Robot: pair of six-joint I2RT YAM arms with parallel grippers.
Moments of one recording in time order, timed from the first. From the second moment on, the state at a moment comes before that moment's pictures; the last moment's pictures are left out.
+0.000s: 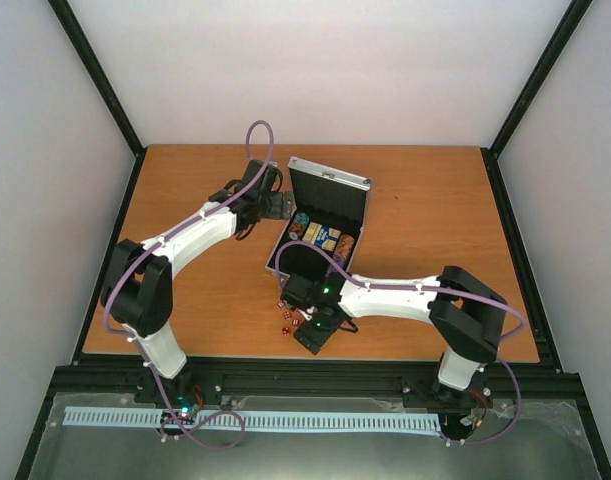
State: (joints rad) left arm -0.51 1.72 1.32 -0.41 -0.24 -0.30; right arm 1.14 1.69 1.05 -0.77 0.01 0.23
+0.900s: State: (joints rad) left arm -0.51 1.69 1.32 -0.42 -0.26 -0.29; right arm 1.14 1.79 1.10 -0.76 0.01 0.28
